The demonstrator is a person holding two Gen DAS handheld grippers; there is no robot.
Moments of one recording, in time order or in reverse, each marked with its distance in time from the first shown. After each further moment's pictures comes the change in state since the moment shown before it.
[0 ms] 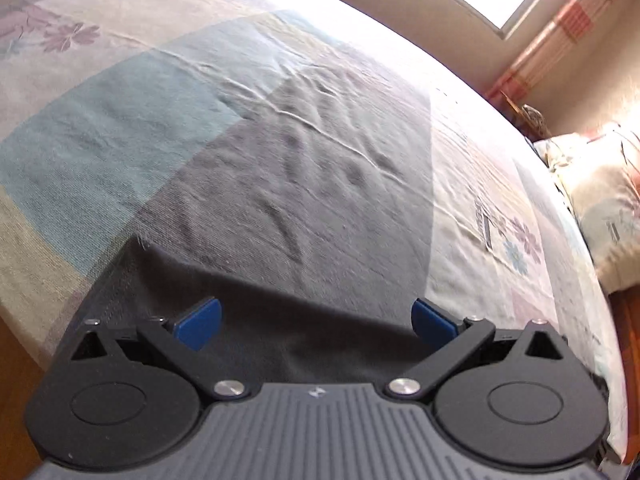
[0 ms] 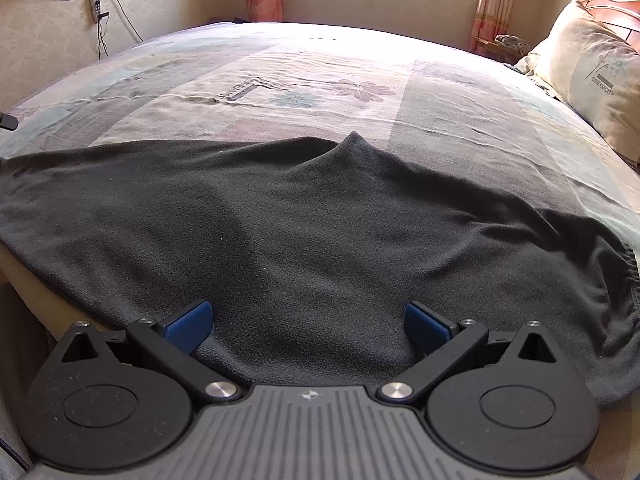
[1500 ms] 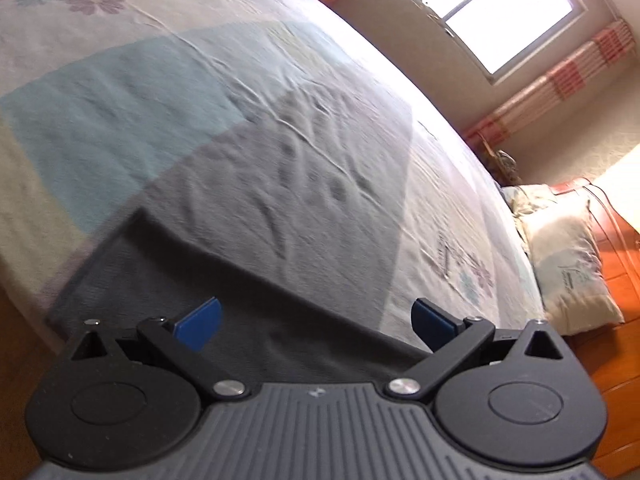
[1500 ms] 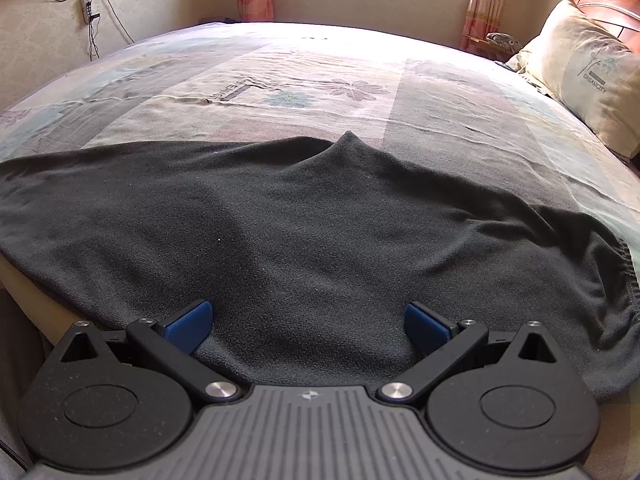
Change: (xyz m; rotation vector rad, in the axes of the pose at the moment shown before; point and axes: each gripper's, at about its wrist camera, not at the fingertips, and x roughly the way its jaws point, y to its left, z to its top) left arm -0.010 0.013 -0.008 -0.128 -0.025 -0.184; right arm 0.001 0.002 0.000 0.014 -0.003 -0.023
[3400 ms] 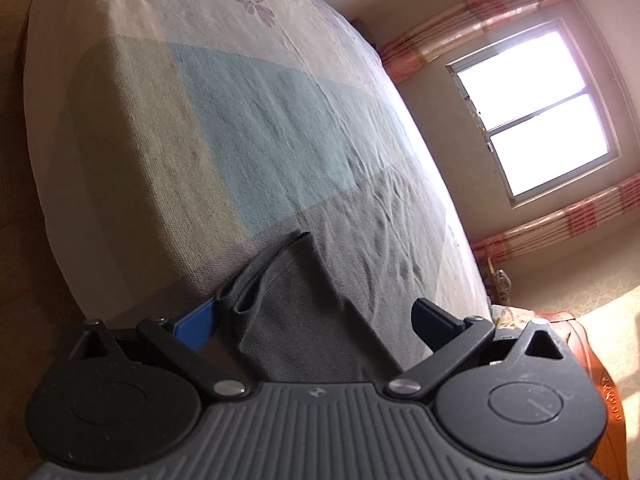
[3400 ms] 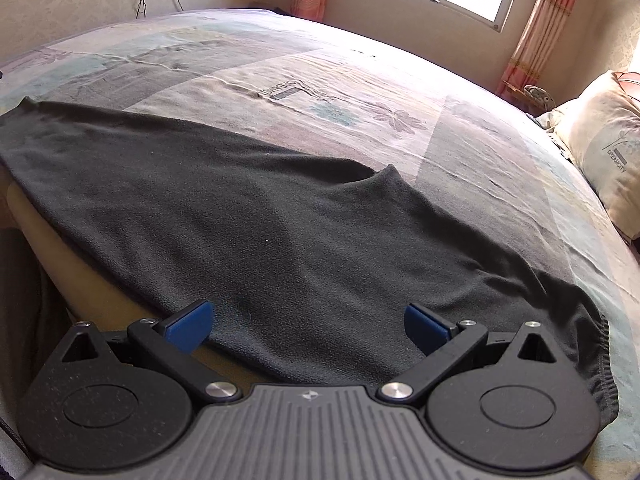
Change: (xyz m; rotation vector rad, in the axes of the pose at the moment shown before) left arm -0.048 0.111 -0.031 -0.342 -0.248 -0.051; right arm -0.021 0.032 0.010 -0.228 0.000 -0.018
